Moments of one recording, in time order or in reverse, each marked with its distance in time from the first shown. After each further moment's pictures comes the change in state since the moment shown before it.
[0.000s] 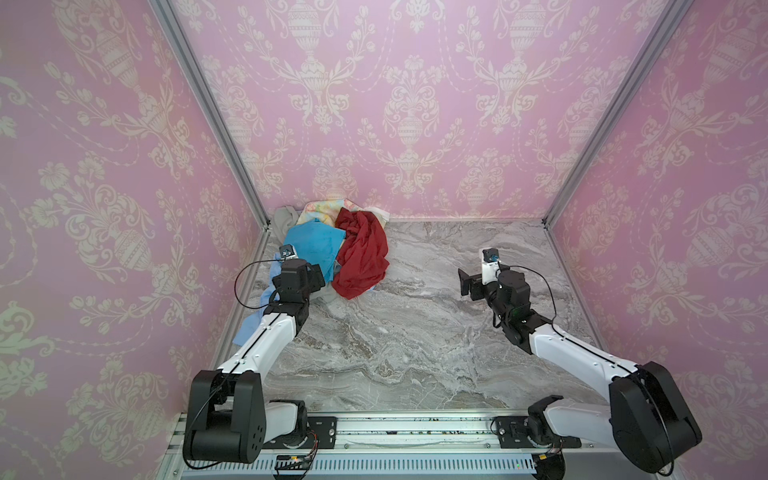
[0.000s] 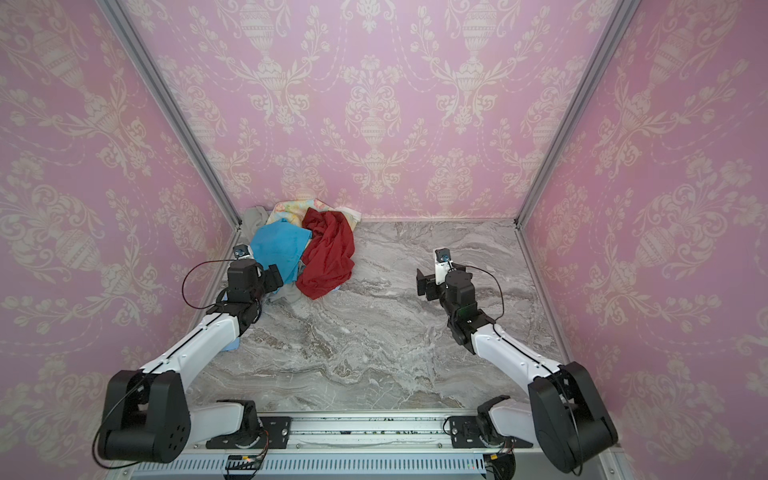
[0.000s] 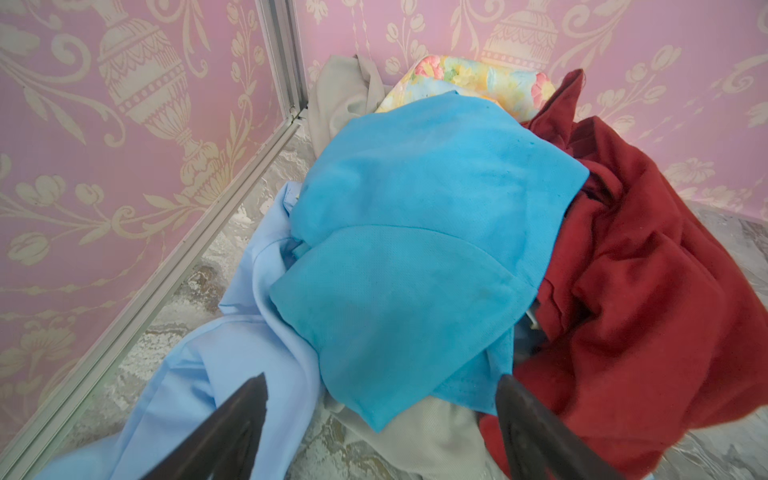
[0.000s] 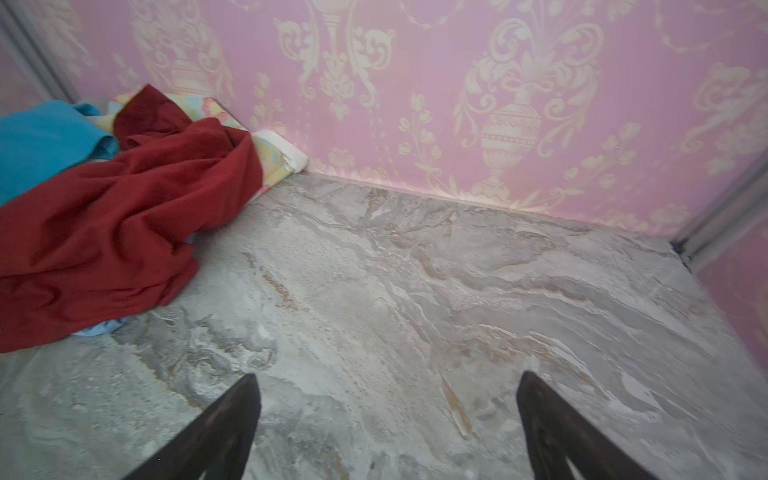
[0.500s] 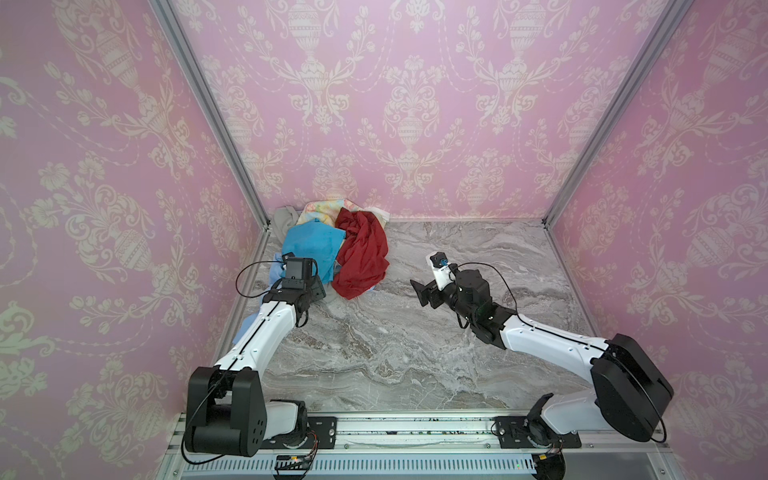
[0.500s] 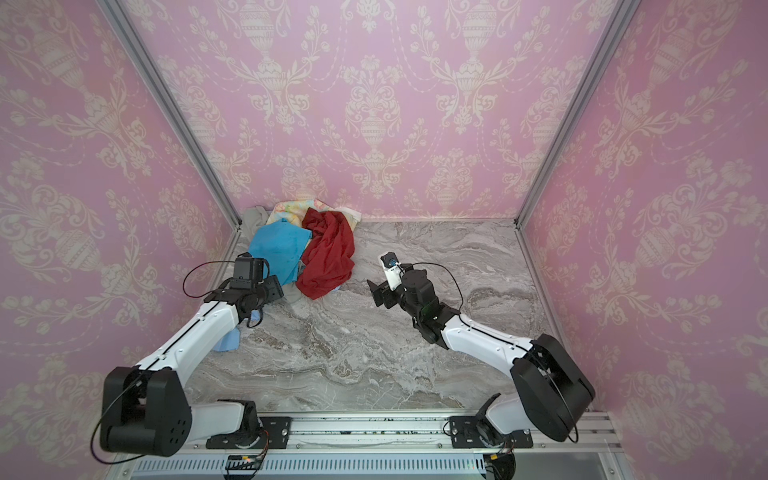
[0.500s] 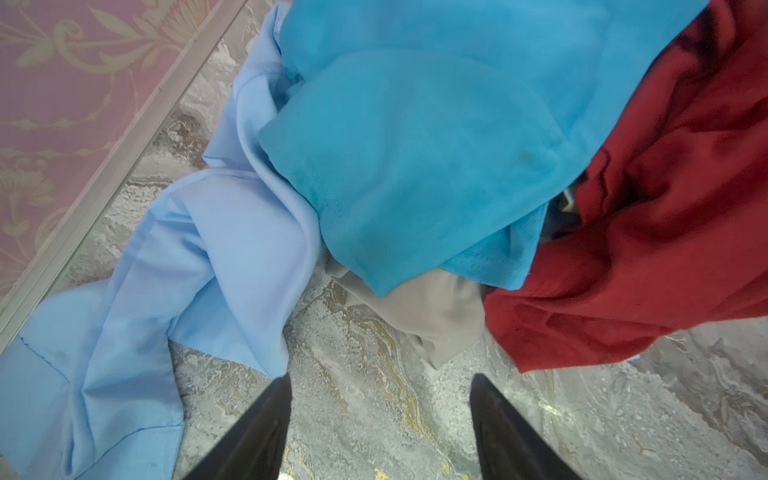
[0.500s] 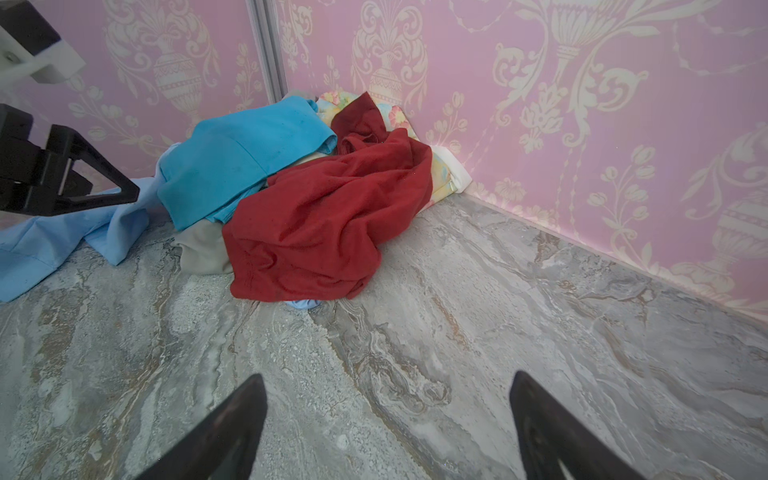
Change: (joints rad) left arm -0.010 0.073 0.134 -0.435 0.071 -0.150; right arm 0.259 0.164 0.162 -0.017 -0.087 -0.029
